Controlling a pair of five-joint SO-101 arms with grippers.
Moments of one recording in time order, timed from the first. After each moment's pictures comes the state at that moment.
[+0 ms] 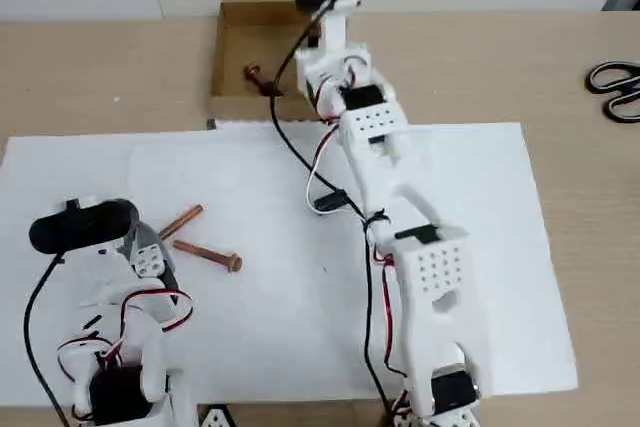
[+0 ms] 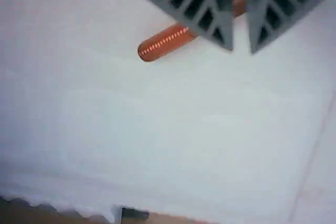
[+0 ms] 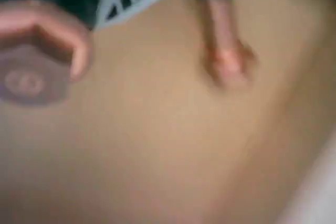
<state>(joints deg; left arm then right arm) -14.2 -103.5 82.2 63.1 10.0 -19.9 48.4 -38.5 29.6 -6.7</state>
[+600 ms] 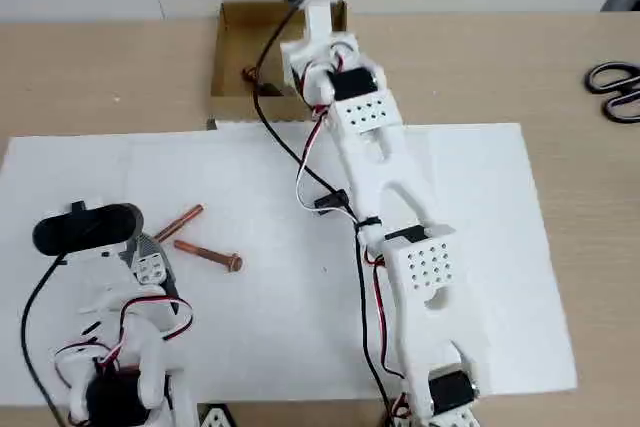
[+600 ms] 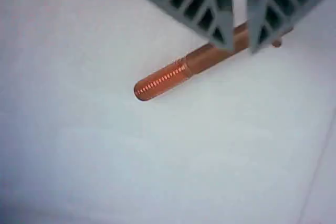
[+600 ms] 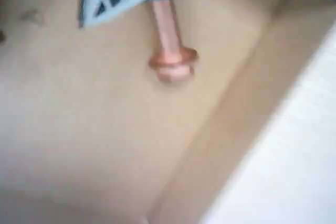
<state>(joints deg) -14.3 -103.5 78.8 69.8 8.7 -22.1 50.6 -60.0 50.8 -6.7</state>
